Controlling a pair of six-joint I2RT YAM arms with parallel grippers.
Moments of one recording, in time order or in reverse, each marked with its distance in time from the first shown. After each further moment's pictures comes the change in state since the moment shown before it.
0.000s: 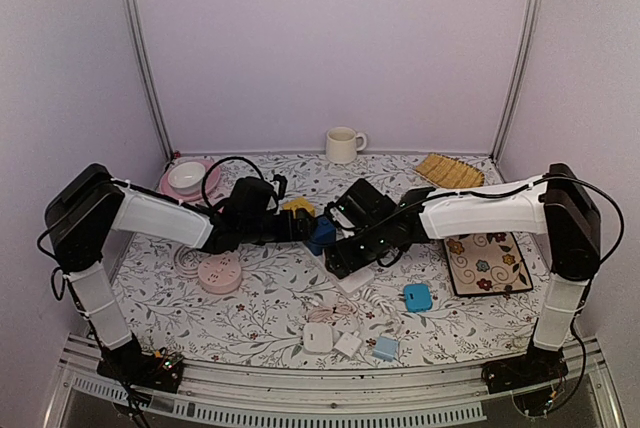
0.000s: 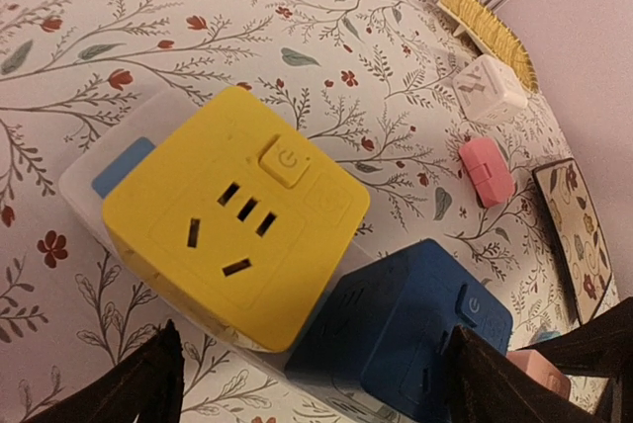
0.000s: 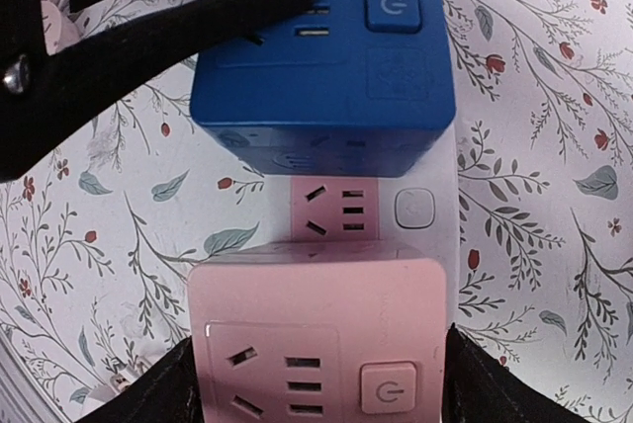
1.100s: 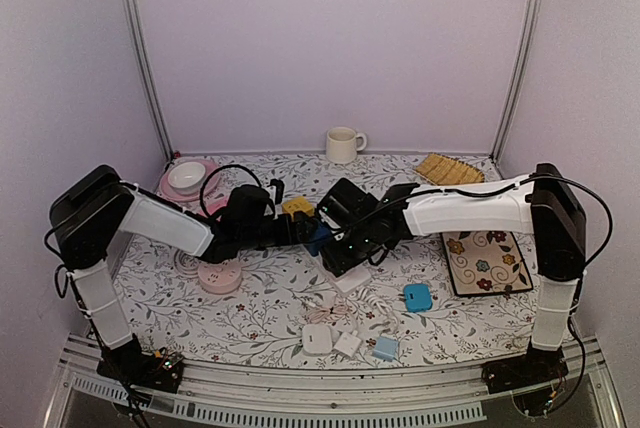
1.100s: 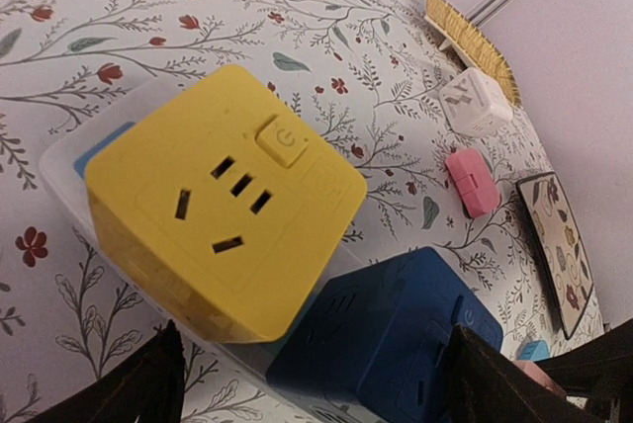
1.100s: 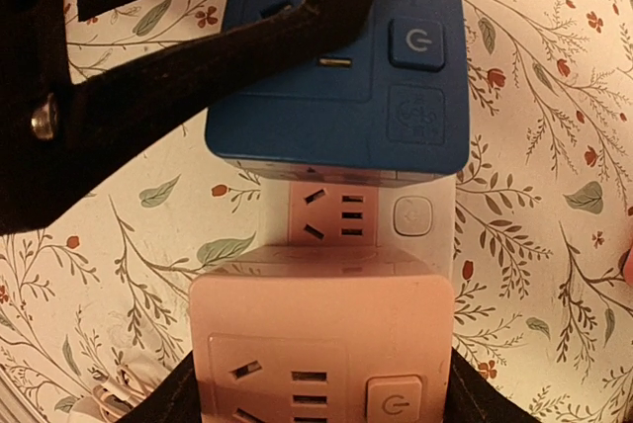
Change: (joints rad) left arm 0.012 0.034 -0.073 0.155 0.023 -0.045; right arm 0.038 0.083 0.145 -0.125 0.074 -0.031
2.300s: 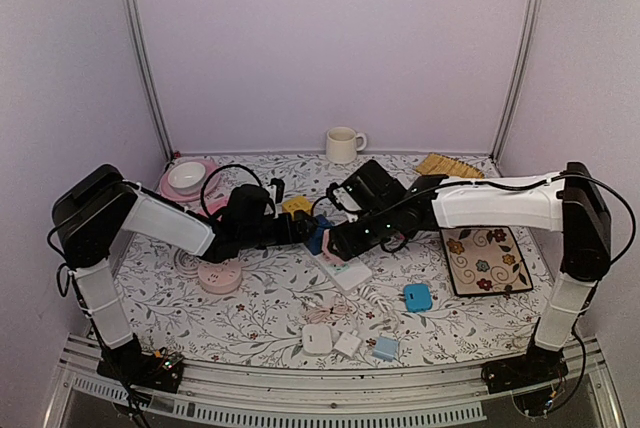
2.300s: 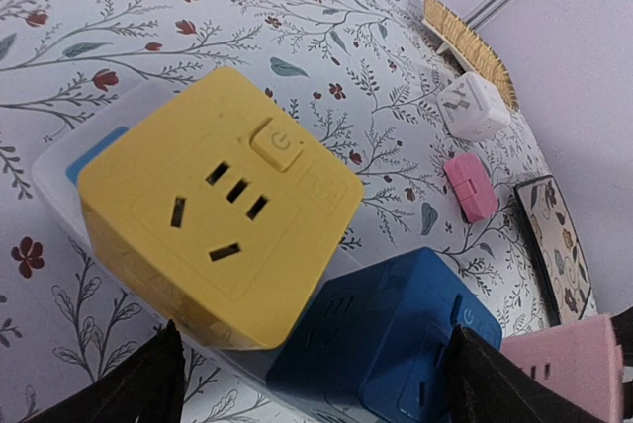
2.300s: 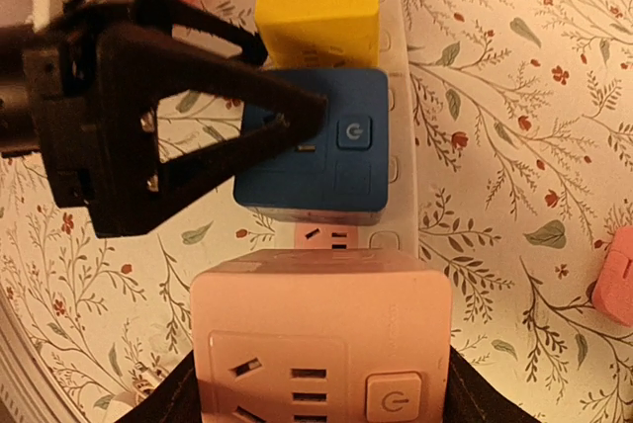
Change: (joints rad) left arm 0.008 0.018 0.007 0.024 0.011 0.002; right arm -0.069 -0.130 -0.108 0.121 -0.070 -0.029
